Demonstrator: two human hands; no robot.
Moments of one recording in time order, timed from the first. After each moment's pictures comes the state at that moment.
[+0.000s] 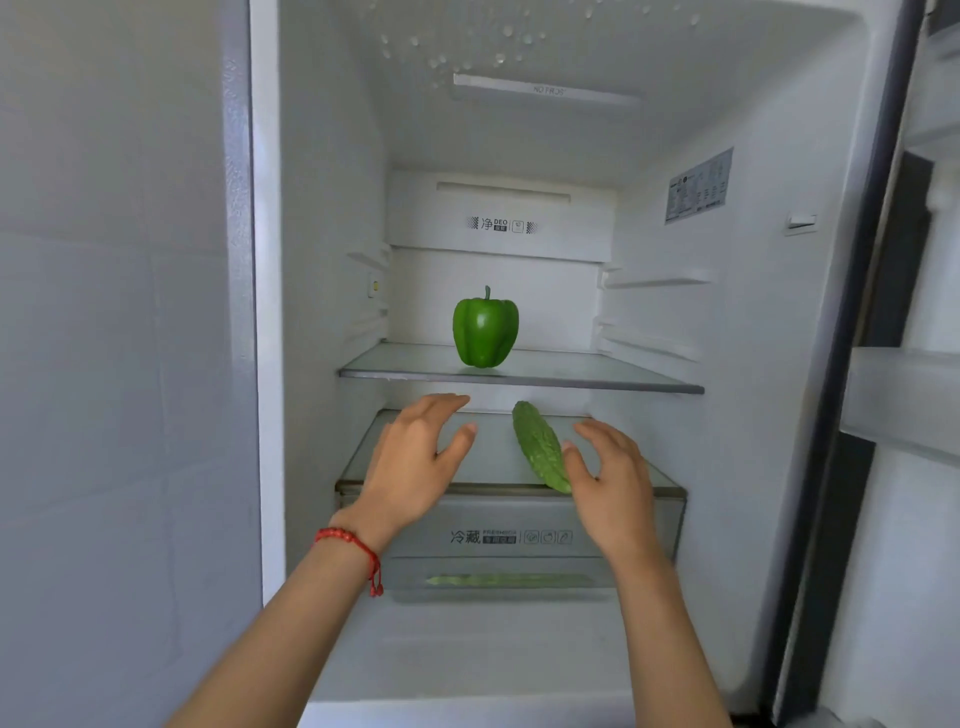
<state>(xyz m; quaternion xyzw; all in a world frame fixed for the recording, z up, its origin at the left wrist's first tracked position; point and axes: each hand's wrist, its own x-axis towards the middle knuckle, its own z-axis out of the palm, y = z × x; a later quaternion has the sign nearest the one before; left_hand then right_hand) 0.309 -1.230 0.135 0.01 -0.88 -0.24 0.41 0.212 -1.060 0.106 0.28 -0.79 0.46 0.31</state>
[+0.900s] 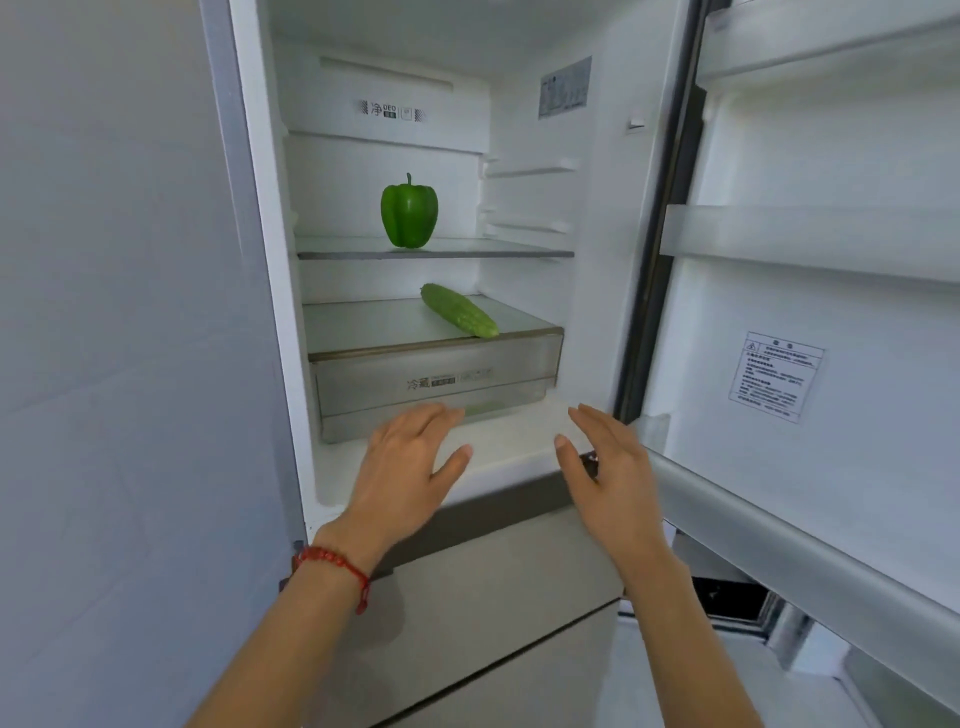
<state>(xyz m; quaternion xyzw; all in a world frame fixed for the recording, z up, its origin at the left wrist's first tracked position) 0.456 -1.212 0.042 -0.14 -0.93 -0.17 0.29 0.452 -1.004 0.034 0.13 -0.87 0.36 0.32</state>
